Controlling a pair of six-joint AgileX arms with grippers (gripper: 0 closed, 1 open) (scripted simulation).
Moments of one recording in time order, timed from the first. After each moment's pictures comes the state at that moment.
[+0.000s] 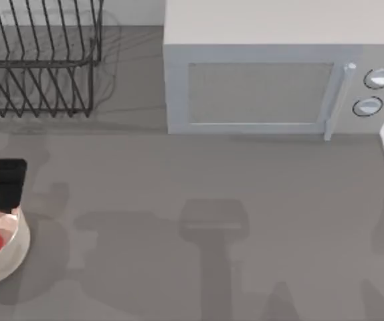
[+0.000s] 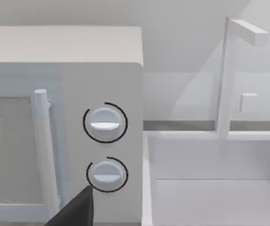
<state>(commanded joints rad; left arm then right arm) -0.01 1.49 1.02 -0.99 0.00 0.01 0.00 0.00 0.00 0.00 0.00 0.00</state>
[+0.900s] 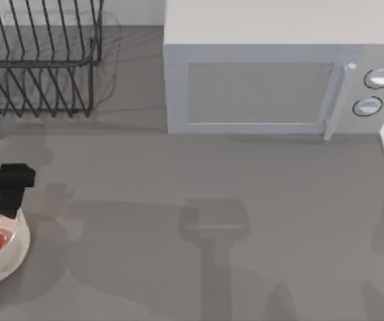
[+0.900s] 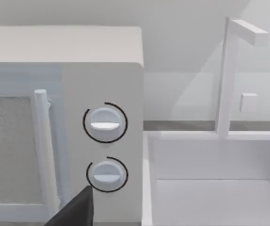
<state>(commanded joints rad) -0.01 1.67 1.00 -0.90 0.00 0.01 0.00 0.00 0.00 0.00 0.00 0.00</state>
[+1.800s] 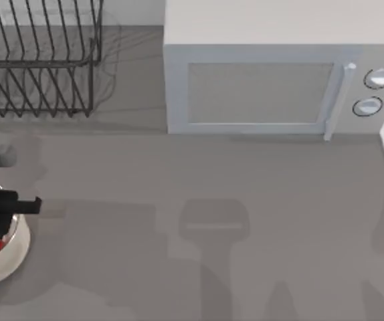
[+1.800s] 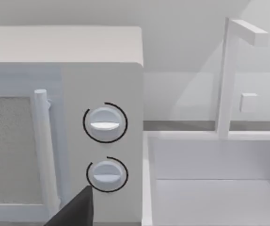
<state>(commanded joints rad) -0.01 1.76 0.88 -0.70 0.00 0.02 0.00 0.00 0.00 0.00 0.00 0.00</state>
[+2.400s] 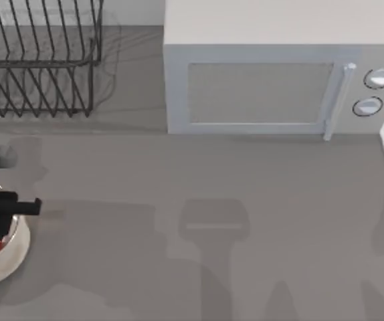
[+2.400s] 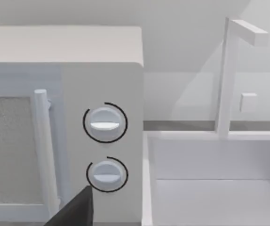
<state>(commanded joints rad) -0.01 1.76 0.88 -0.70 0.00 0.02 0.00 0.00 0.00 0.00 0.00 0.00</state>
